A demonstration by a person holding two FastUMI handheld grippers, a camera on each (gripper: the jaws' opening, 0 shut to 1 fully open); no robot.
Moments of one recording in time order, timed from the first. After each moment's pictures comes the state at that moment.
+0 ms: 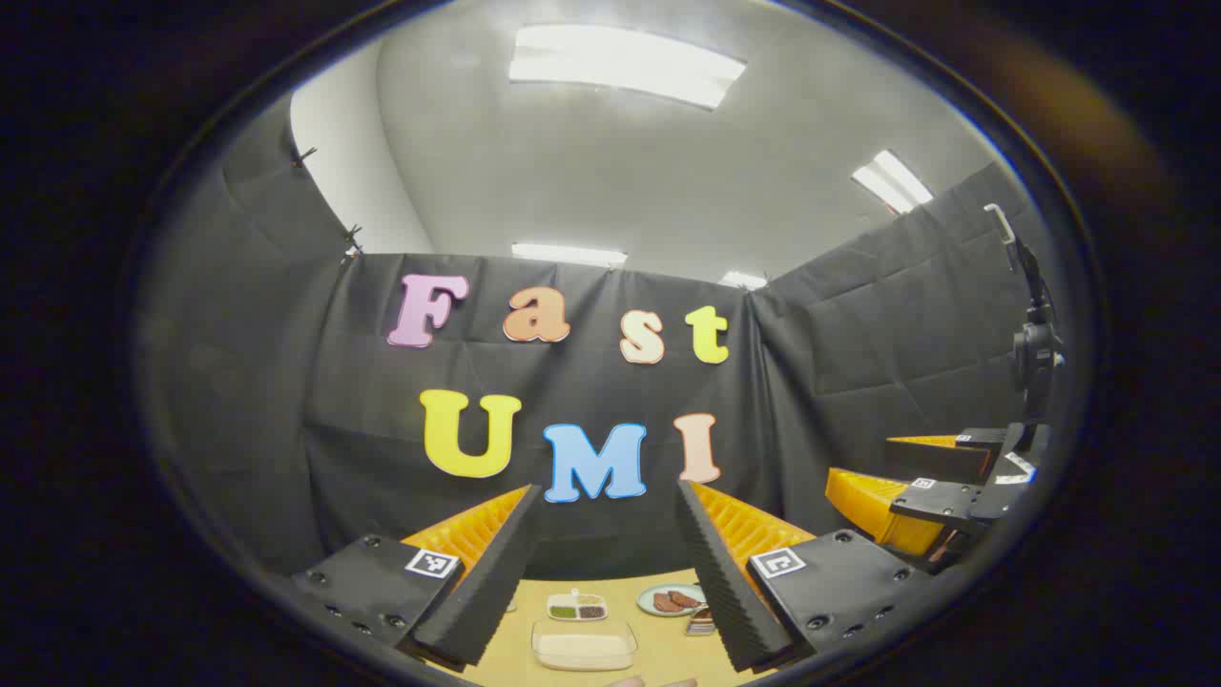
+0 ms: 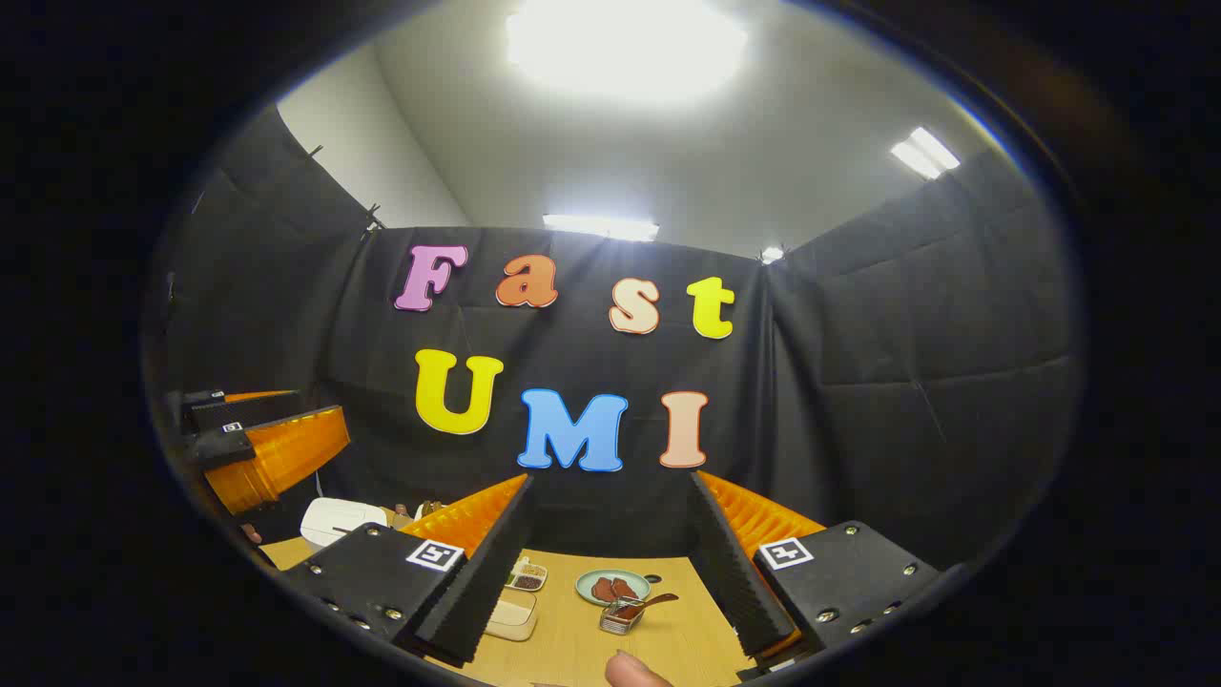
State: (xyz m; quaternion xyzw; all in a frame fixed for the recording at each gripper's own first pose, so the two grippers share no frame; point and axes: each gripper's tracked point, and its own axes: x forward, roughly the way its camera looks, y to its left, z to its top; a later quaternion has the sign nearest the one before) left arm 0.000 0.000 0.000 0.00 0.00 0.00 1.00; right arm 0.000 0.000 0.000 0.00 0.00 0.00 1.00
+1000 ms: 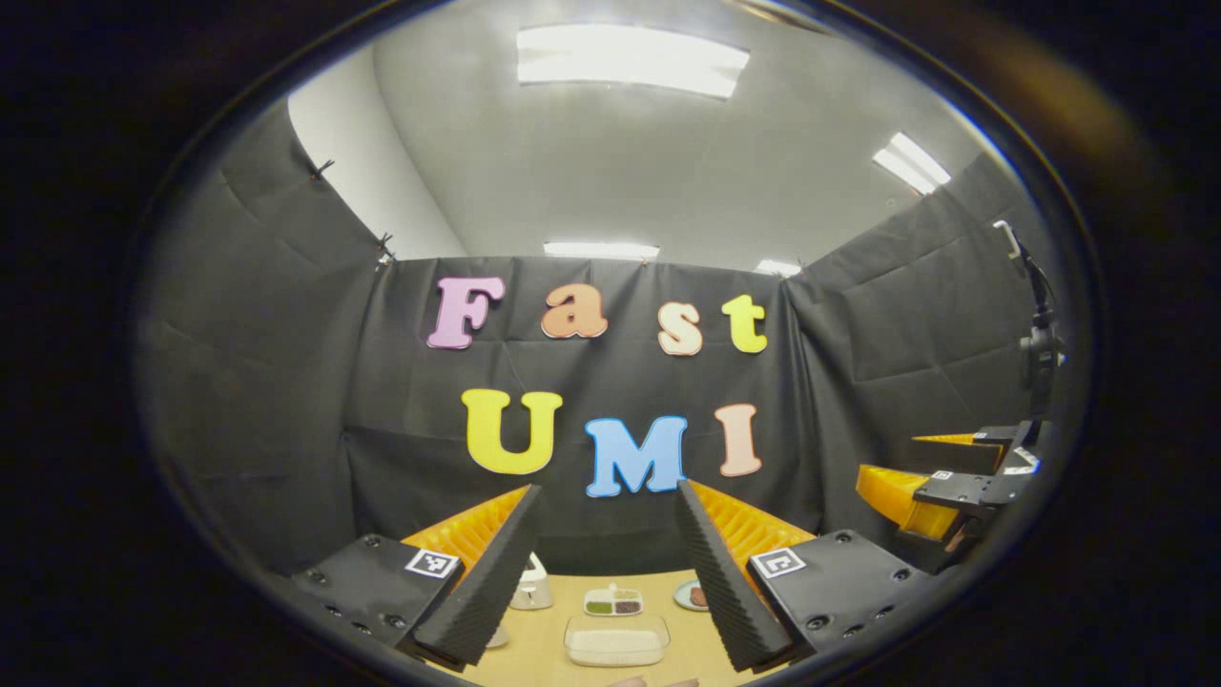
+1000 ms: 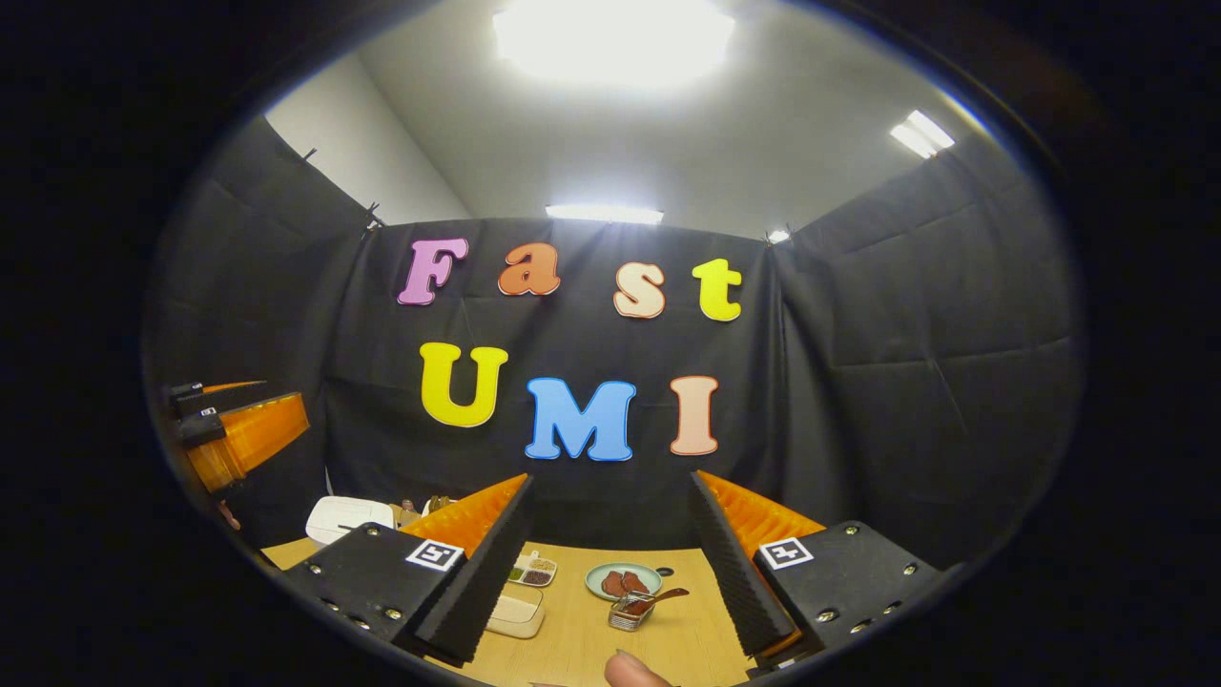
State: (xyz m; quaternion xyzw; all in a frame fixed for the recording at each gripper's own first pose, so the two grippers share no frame) left arm -0.004 0.020 -0.010 0.02 0.01 0.06 1.00; right arm 0.018 -0.004 -0.023 0.02 0.02 0.03 1.00
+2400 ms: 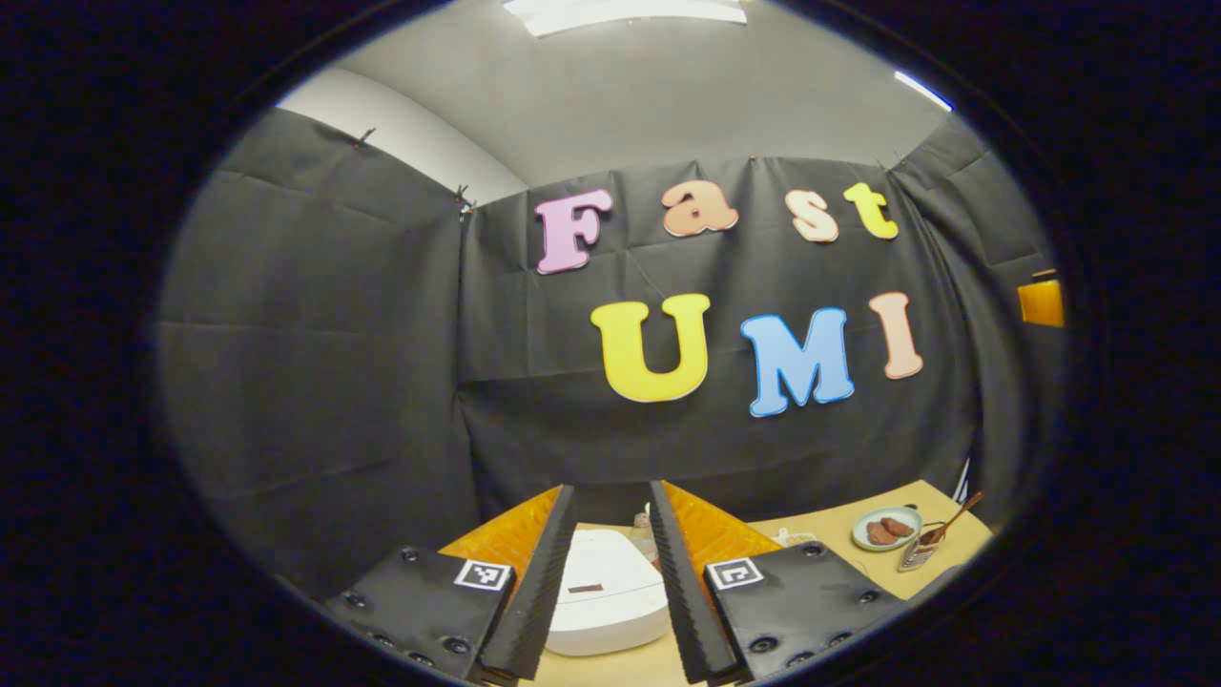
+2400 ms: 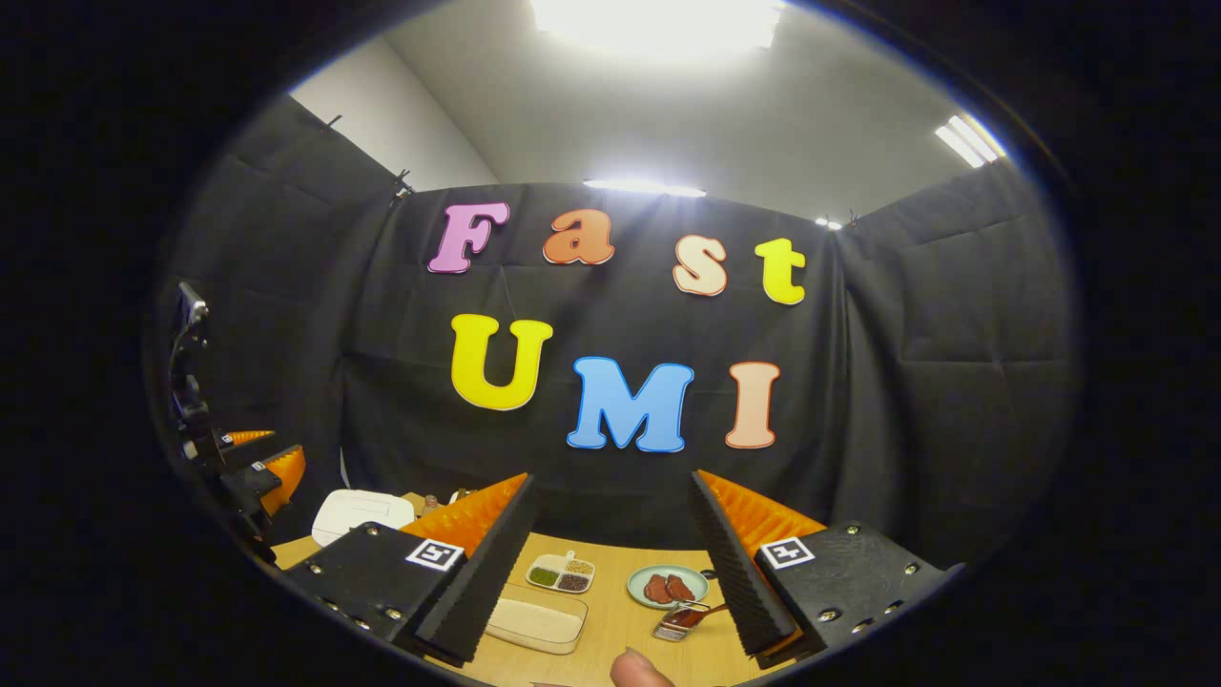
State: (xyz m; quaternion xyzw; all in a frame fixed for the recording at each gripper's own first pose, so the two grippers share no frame) left arm 0.070 0.288 -0.192 0.09 0.14 0.23 0.96; right arm 0.117 0.105 -0.036 -0.01 0.06 0.05 1.00
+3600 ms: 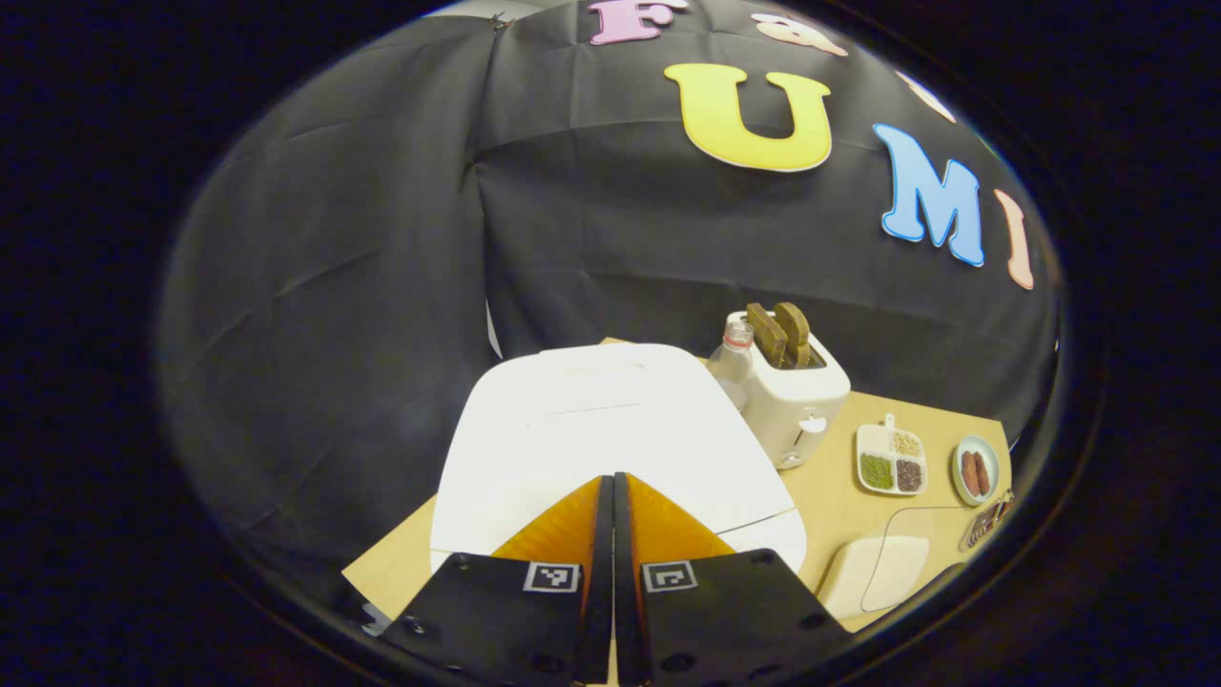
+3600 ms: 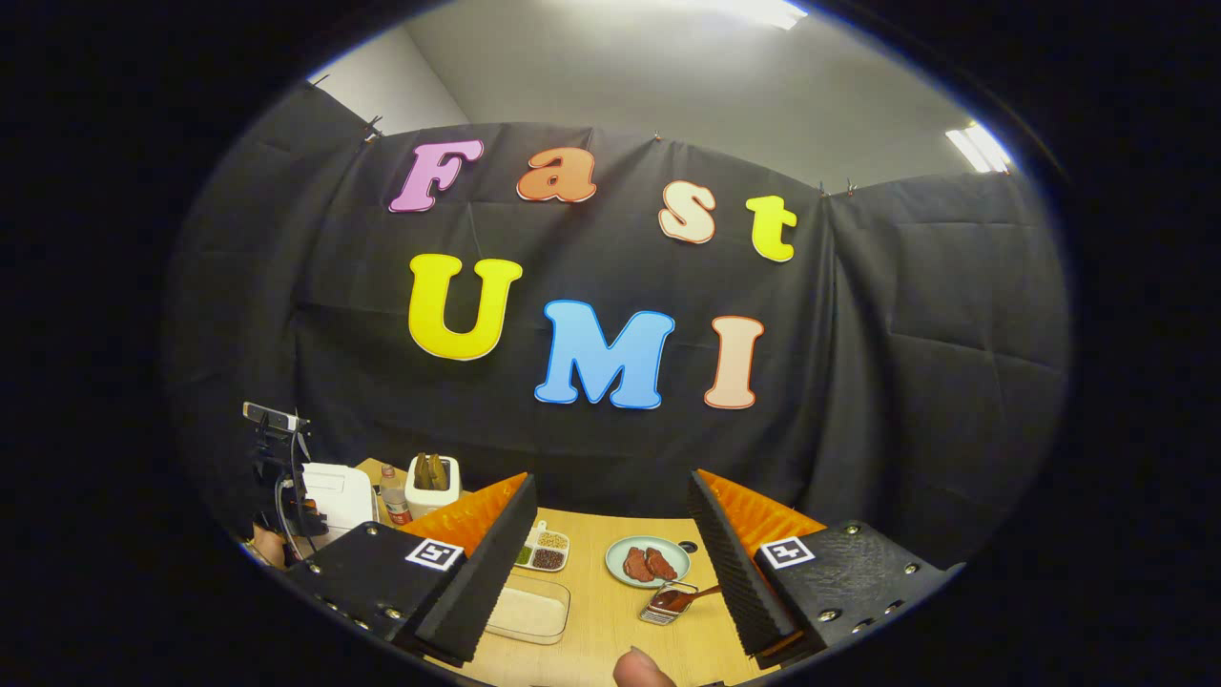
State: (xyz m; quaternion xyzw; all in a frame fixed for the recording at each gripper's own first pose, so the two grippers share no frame) left arm 0.119 0.423 -0.493 -0.03 0.40 0.32 0.86; right arm 0.169 0.119 -0.084 -0.04 0.14 0.00 0.99
